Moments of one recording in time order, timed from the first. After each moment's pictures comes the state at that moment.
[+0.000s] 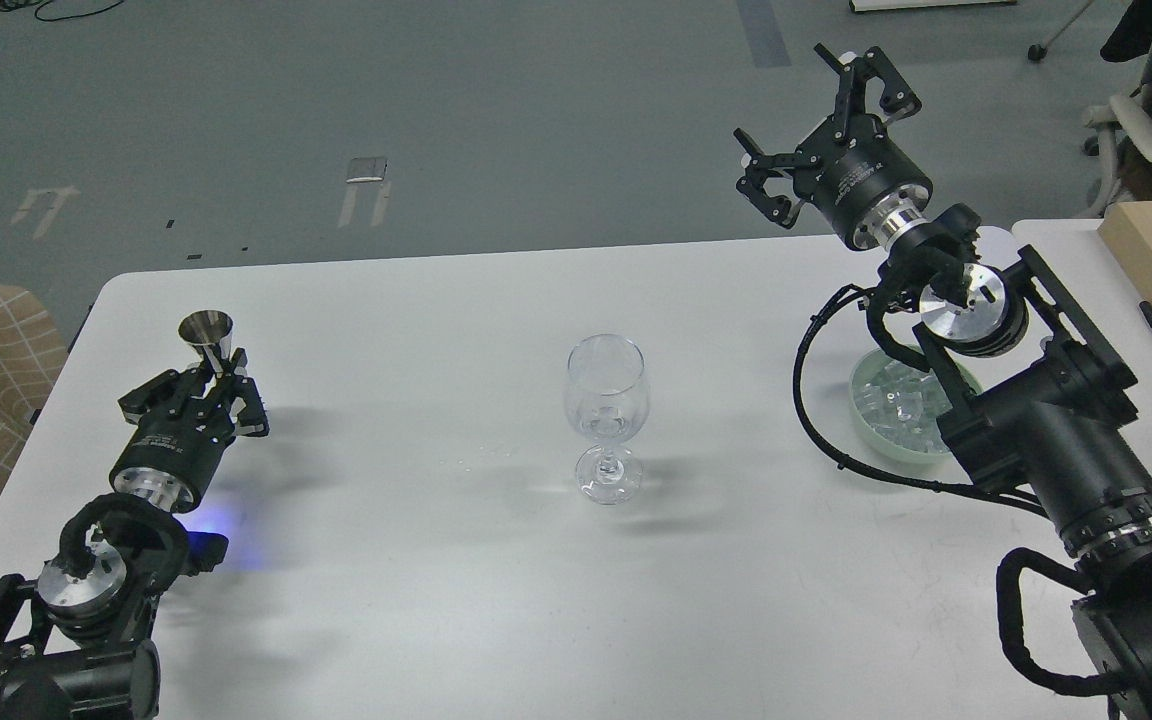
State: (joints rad) left arm -0.18 0.16 -1.65 -0.91 -0.21 -0.28 0.23; right arm 0.71 0.00 1.35 0.85 -0.36 0.23 -0.08
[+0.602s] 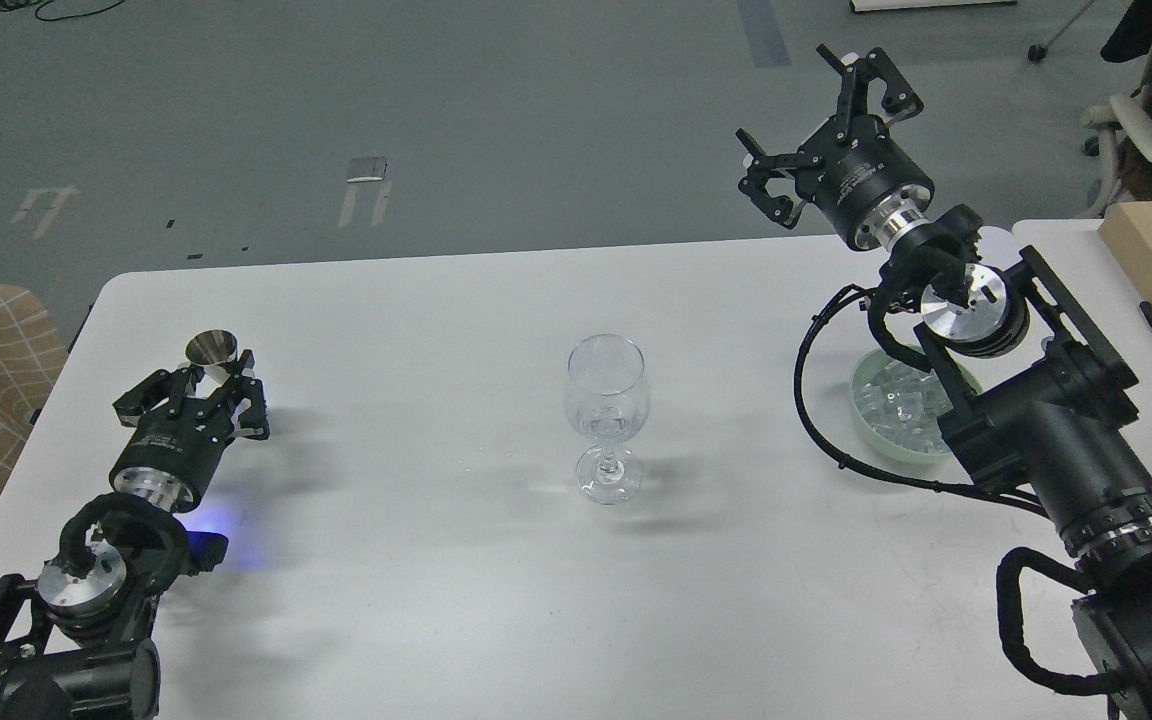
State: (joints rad) left arm -0.18 0.16 -1.65 -0.91 -0.21 -0.28 0.23; right arm 0.71 0.00 1.35 0.84 -0.36 0.23 -0.08
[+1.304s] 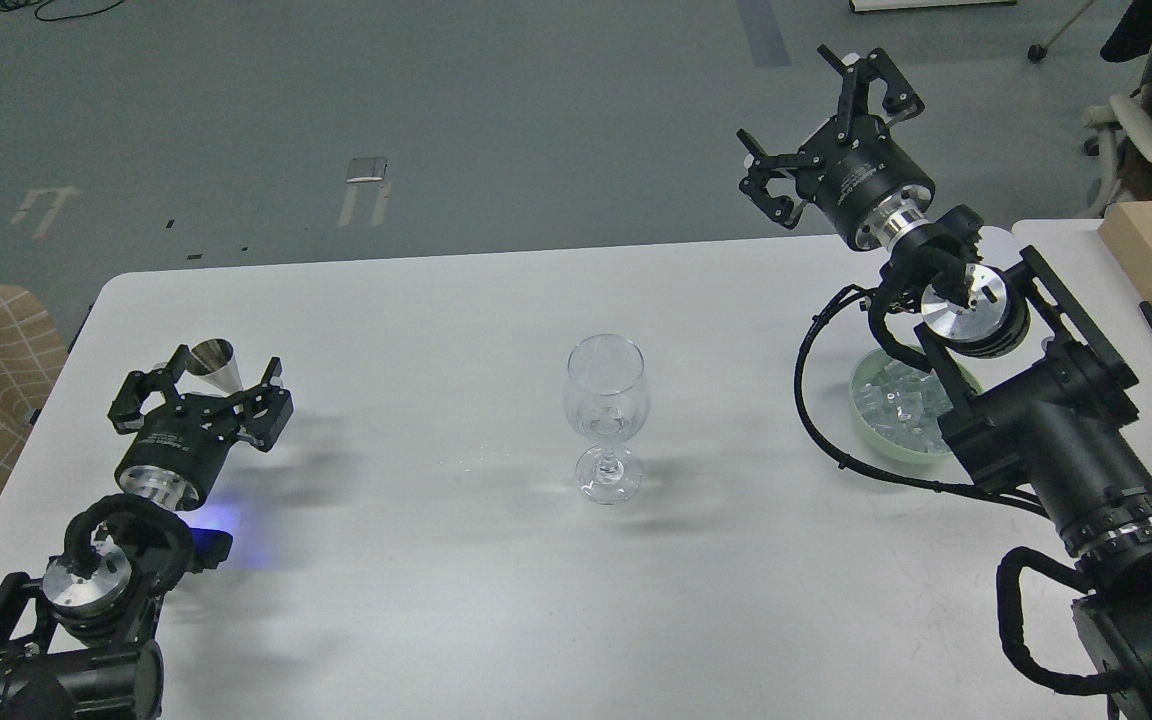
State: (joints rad) left arm -0.17 0.16 -1.64 -0.92 -0.20 -0.31 0.23; right arm 0.71 0.00 1.35 0.84 -0.36 0.23 -0.08
